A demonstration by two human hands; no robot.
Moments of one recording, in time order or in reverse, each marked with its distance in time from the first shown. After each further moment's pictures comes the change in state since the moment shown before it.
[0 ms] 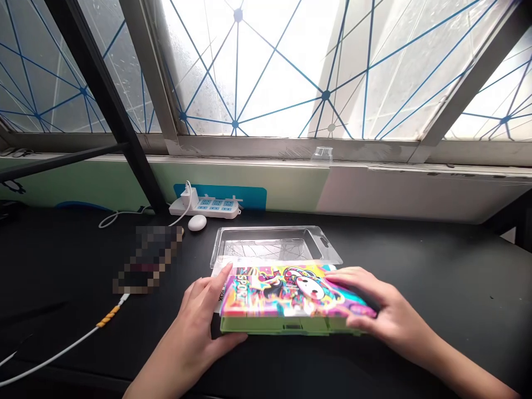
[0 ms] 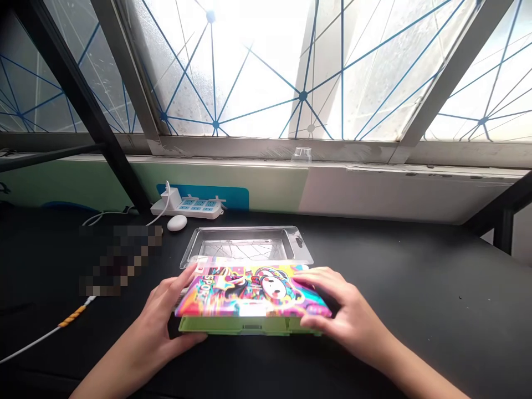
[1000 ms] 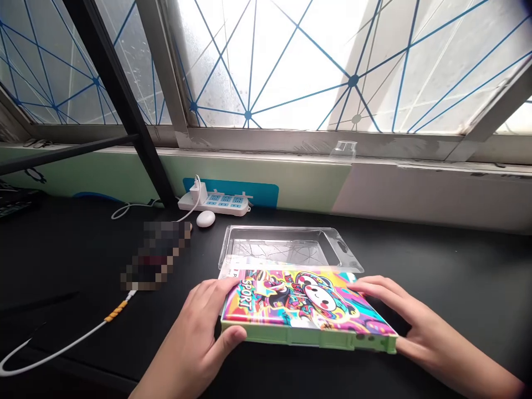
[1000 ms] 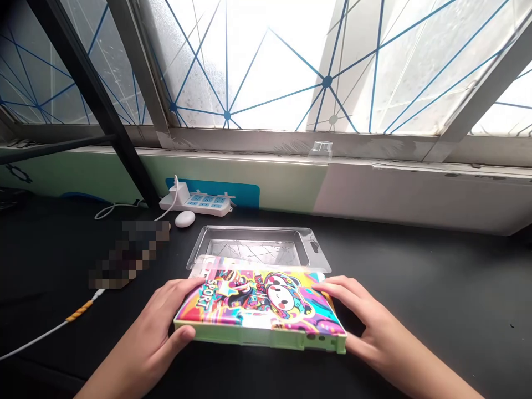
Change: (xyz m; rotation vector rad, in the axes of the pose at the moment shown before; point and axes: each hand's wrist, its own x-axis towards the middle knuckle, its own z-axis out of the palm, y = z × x) left_hand 0.004 0.000 -0.012 0.033 -0.026 0.035; right_hand -0.003 0.038 -0.014 -0.115 -0.225 0.002
